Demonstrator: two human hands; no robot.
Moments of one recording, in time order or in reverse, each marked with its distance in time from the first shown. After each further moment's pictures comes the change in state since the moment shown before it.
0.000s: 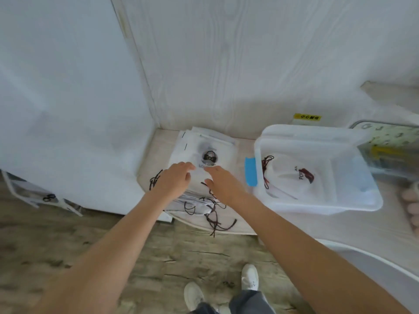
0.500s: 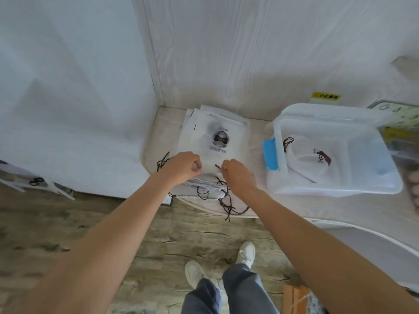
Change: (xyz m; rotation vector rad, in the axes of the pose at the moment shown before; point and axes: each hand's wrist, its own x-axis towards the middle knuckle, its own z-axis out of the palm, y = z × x) left_hand 0.013 -0.050 0.011 -0.022 -0.225 0.104; right_hand 0.017 0.000 0.049 -0.160 0.089 0.226
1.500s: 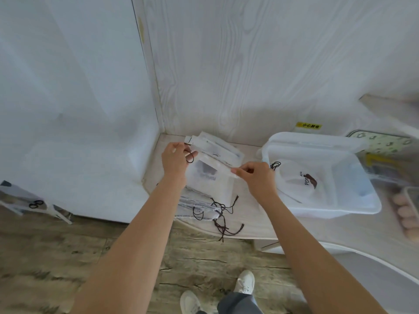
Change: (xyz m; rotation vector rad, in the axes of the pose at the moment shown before) left_hand 0.006 0.054 -0.052 -1.560 0.726 -0.416; right_hand -0.029 0.019 -0.084 0.694 0.307 0.131
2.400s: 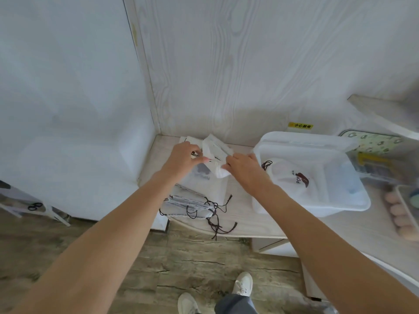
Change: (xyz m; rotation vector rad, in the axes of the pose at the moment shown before) left_hand -0.009 0.006 0.007 1.225 -0.440 0.656; right_hand 0.017 -0.002 -0.010 -0.860 -0.177 -0.614
